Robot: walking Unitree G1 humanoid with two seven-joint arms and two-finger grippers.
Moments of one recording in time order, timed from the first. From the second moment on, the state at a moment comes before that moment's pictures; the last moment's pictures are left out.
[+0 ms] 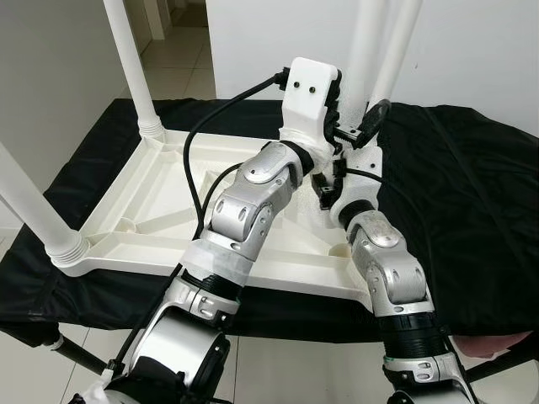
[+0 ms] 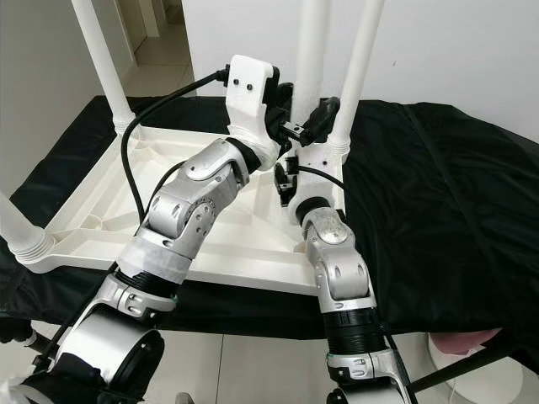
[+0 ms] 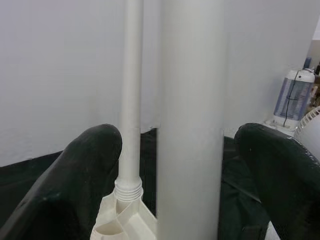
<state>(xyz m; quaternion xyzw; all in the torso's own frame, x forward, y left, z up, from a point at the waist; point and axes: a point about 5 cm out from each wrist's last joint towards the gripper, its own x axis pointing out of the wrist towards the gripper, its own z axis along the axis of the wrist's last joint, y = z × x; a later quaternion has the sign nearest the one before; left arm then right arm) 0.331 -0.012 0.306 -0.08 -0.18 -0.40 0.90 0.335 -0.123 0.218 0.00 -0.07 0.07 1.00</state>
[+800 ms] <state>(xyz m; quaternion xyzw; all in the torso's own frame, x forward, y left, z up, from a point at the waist) 0.341 0.051 0.258 -0.06 -0.14 -0.31 0.94 0.327 -0.148 0.204 0.00 -0.09 0.00 1.00</state>
